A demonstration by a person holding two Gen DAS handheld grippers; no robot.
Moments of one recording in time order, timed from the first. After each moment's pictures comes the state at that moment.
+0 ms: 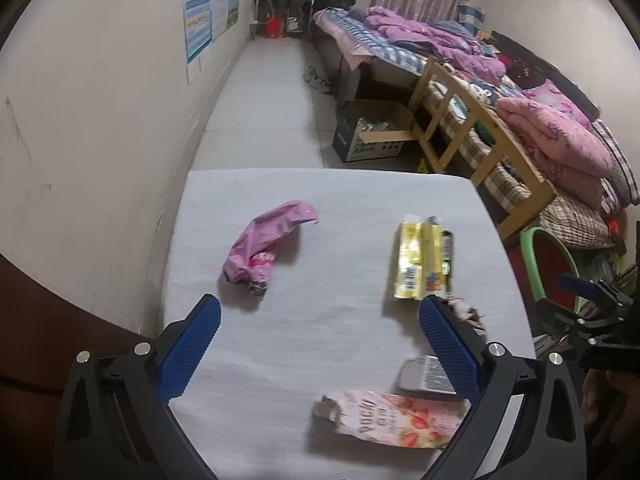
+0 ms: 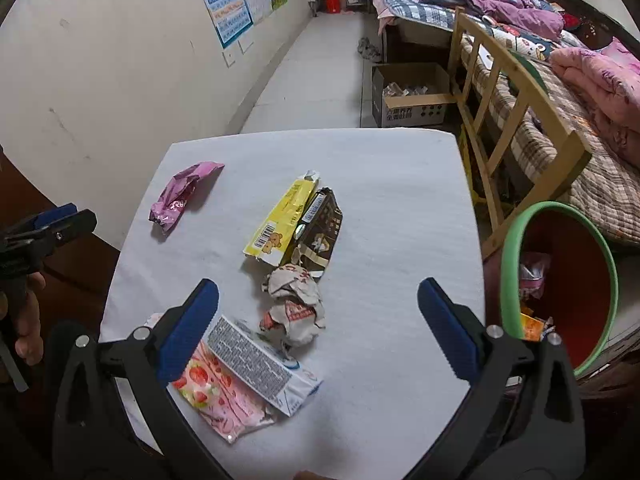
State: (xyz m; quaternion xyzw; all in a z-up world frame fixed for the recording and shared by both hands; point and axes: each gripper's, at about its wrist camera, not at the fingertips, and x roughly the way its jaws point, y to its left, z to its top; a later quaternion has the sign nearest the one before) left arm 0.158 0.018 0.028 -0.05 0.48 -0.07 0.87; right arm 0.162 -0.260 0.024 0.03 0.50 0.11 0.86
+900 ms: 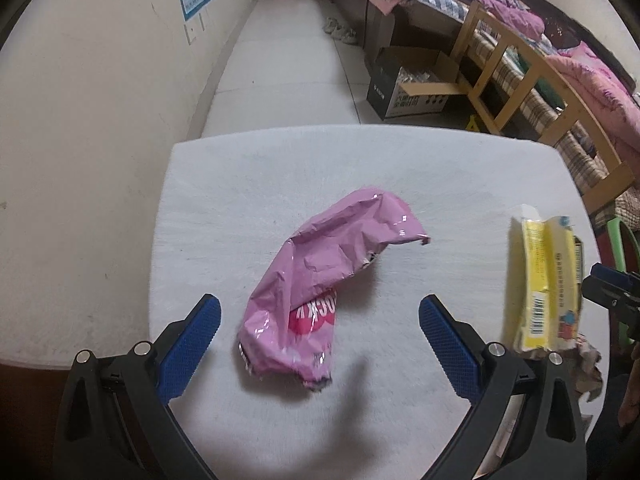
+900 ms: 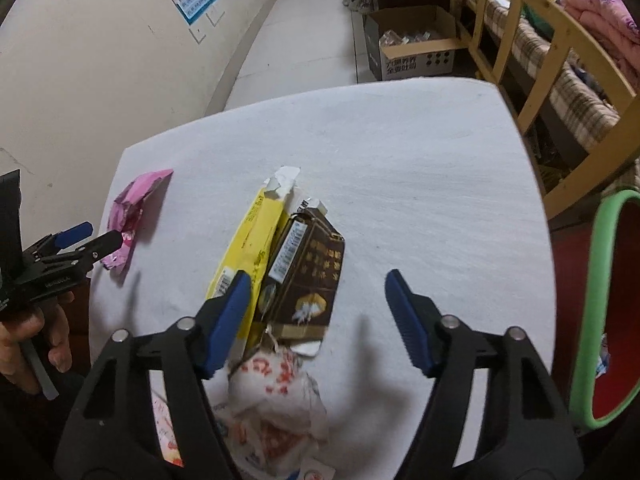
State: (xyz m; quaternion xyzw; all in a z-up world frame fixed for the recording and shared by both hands) left arm 0.270 0.037 -0.083 0.00 0.56 -0.03 0.83; right arm 0.264 -0.253 -0.066 0.08 0.57 0.10 0.81
